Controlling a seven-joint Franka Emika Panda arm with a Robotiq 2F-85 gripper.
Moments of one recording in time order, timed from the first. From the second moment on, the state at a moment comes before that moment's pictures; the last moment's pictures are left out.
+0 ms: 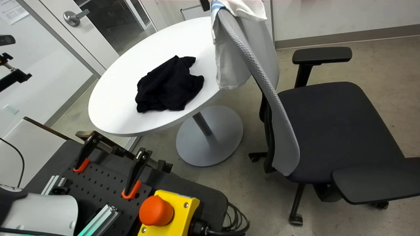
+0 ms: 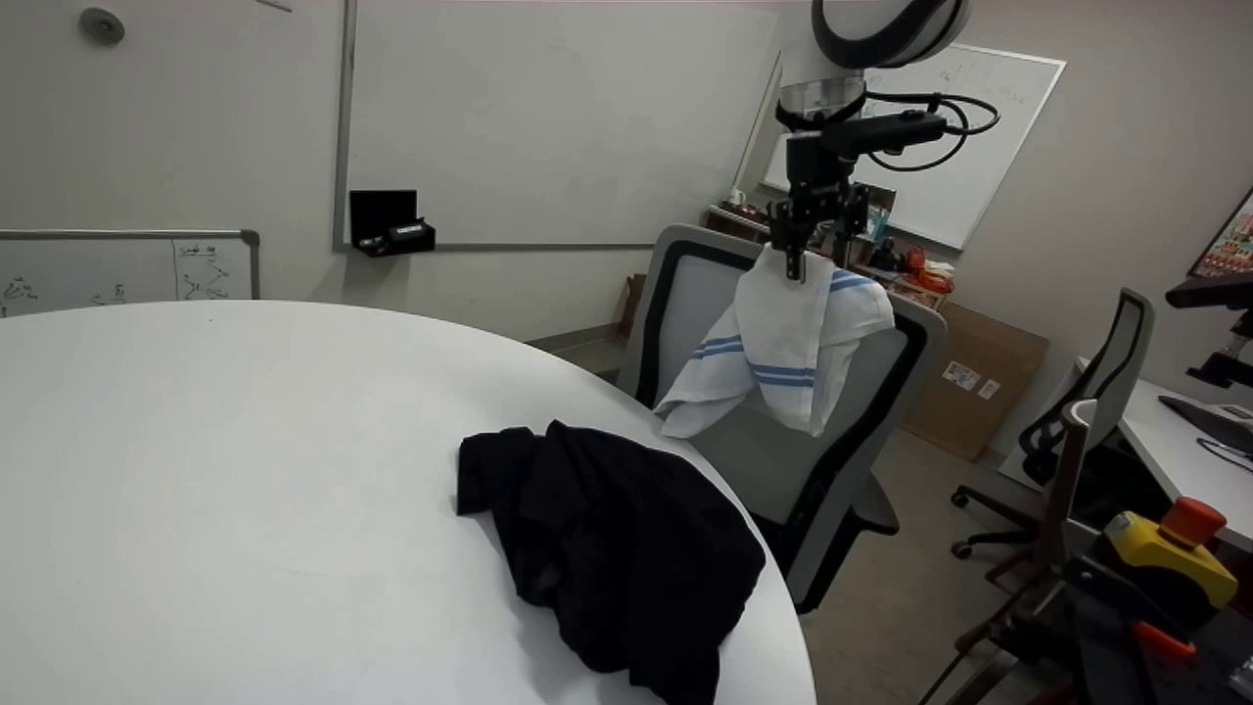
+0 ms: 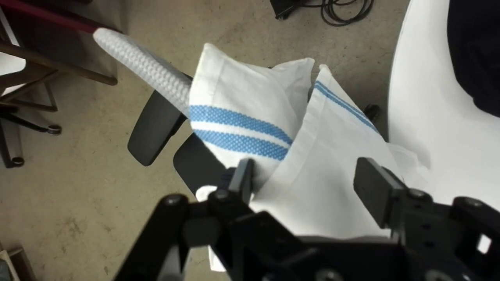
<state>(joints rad) -0.11 0.48 -0.13 -1.73 -0.30 1.94 0.39</state>
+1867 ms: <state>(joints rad) -0.02 -0.18 -0.01 -2.00 0.02 1.67 0.13</state>
